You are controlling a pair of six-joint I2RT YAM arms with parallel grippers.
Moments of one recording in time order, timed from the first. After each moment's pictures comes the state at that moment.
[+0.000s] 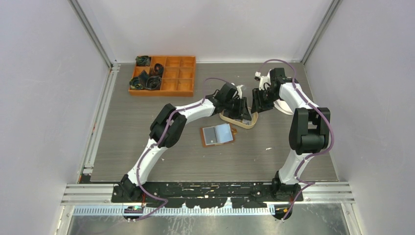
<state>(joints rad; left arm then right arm) -0.81 2.44 1.93 -0.15 0.49 -0.71 0.01 1.81 1.37 -0.78 -0.40 -0.15</state>
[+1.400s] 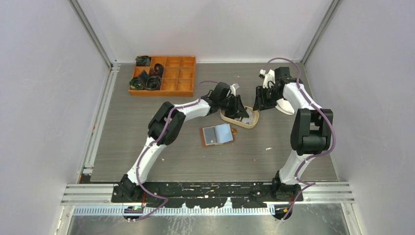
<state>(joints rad) -0.74 2.45 1.85 0.03 0.60 -0.90 -0.03 1.79 1.37 -0.76 -0.43 -0.13</state>
